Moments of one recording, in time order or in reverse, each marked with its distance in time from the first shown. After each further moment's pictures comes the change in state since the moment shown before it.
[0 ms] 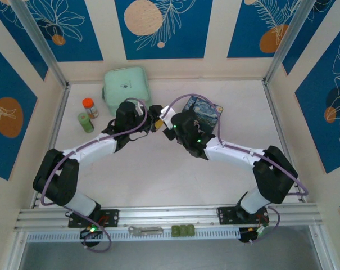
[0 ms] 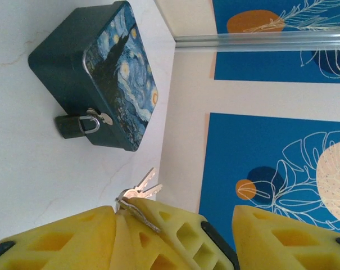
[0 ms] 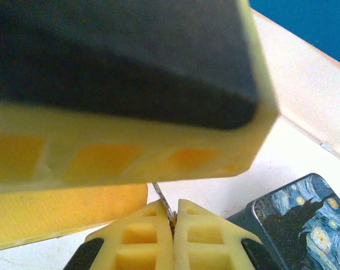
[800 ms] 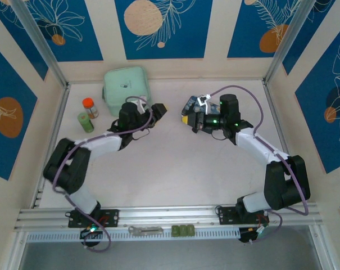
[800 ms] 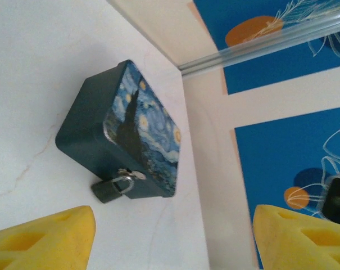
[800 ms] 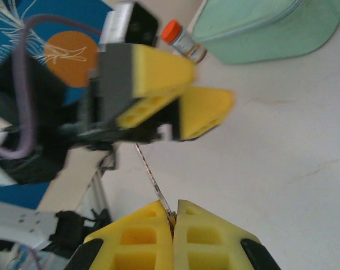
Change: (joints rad) left arm 0.032 0.198 -0.001 0.239 -0.043 0.294; right arm -0.559 -0.126 -0.062 -0.105 -1.278 0.666
